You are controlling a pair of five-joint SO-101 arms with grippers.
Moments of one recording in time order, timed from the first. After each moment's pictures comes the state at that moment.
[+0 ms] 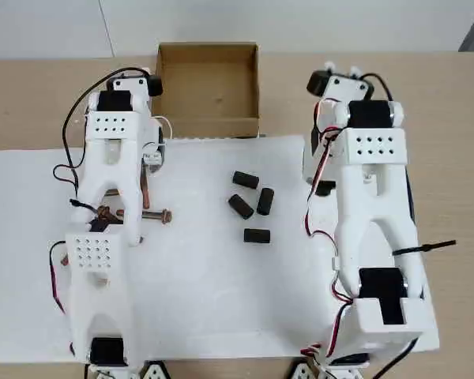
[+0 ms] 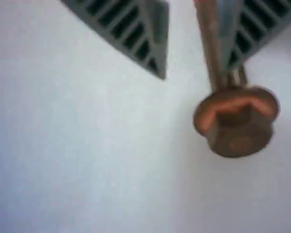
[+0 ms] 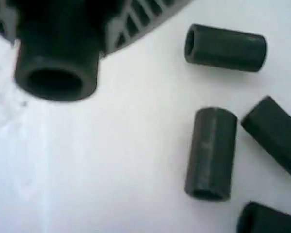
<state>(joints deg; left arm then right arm) -3.4 48.0 -47.9 98.9 8.9 -4.6 6.4 -12.8 95.7 -6.8</state>
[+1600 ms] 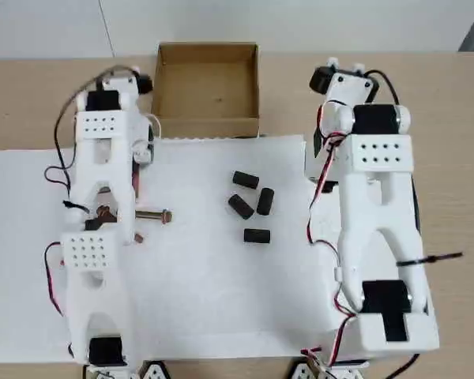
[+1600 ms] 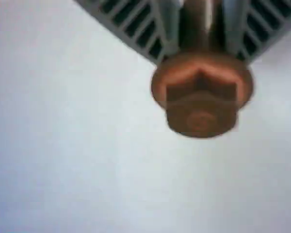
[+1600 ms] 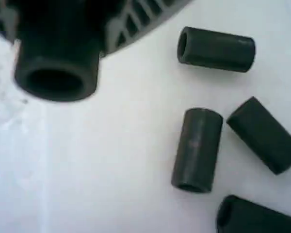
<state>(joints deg) -5.1 45.2 -50.1 99.2 6.8 -4.6 -0.2 -12.1 95.0 -6.8</state>
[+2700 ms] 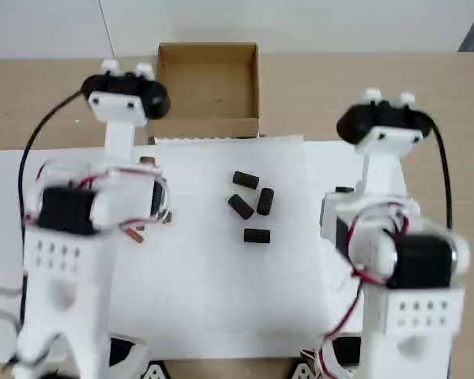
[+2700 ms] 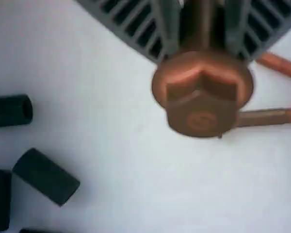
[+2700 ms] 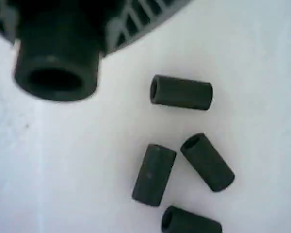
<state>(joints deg) 6.9 -34.9 11.8 91.9 6.8 -4.6 -49.3 17.1 92.5 -6.8</state>
